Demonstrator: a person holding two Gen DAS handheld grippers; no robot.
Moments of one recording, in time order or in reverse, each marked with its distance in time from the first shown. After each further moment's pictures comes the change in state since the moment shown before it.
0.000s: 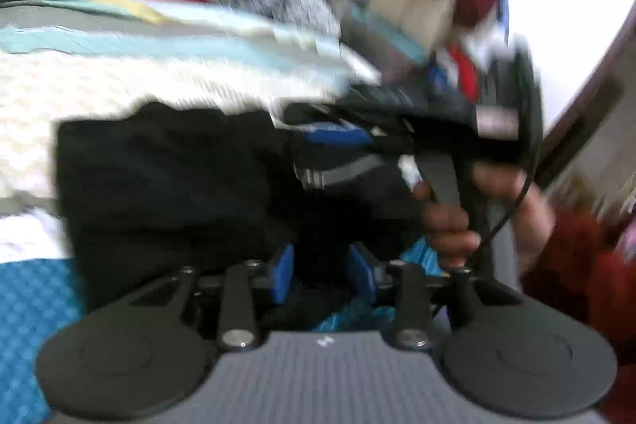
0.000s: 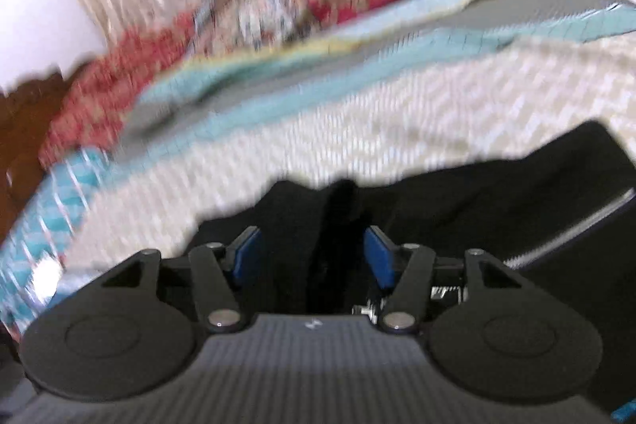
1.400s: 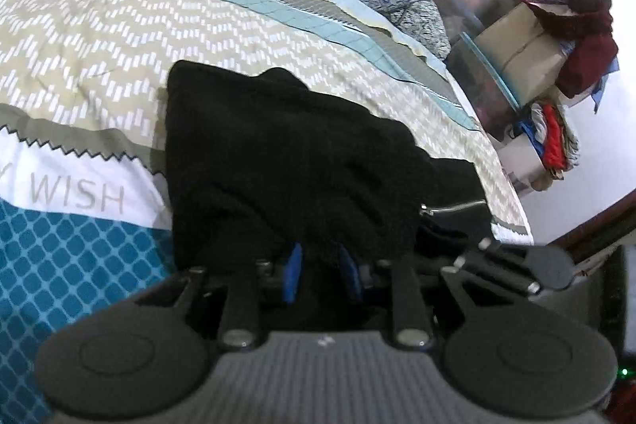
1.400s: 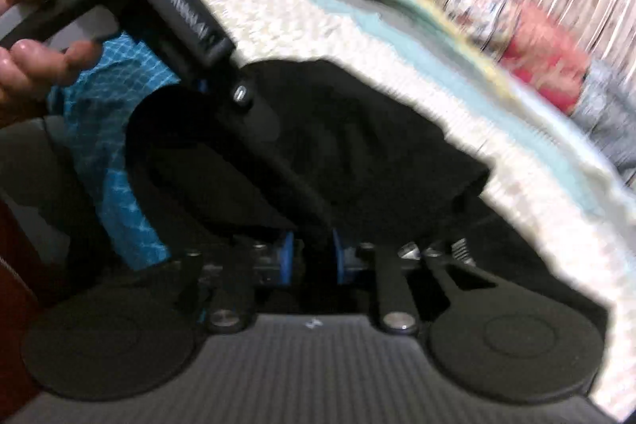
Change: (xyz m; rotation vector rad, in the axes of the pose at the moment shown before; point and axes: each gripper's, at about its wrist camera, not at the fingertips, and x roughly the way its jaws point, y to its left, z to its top) left arm 0.025 0.067 0.006 -0.297 0.060 0.149; right arm 0.020 0.068 -0.083 -1.025 0.168 0.016
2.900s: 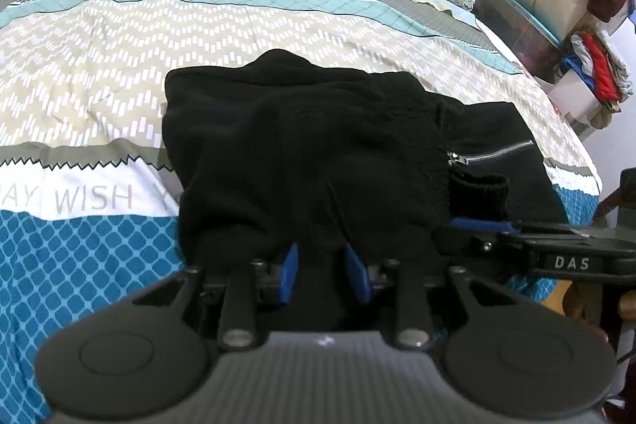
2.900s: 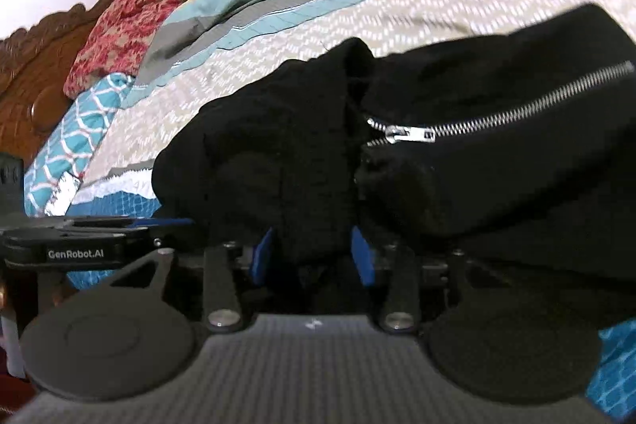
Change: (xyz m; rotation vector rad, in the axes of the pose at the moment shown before) left arm 0.018 -0.051 -0.023 0.171 0.052 0.263; right arm -0.021 -0.072 -0.055 0.951 0.017 0.173
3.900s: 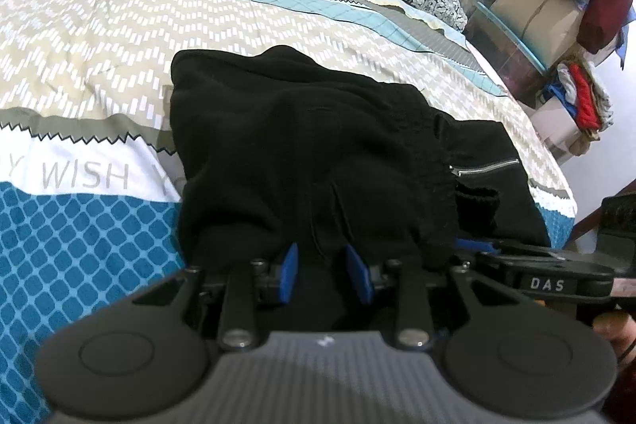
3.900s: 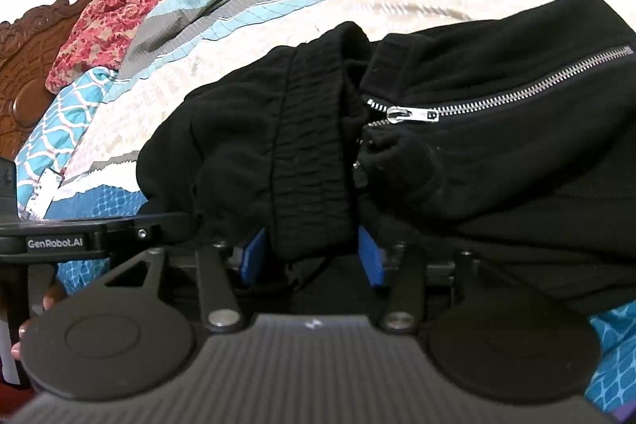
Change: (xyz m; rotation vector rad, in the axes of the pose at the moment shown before) left arm 0.000 0.026 -0.009 -0.084 -0.032 -0.111; right arm 0.005 0.006 -0.007 -0.017 0.014 -0.068
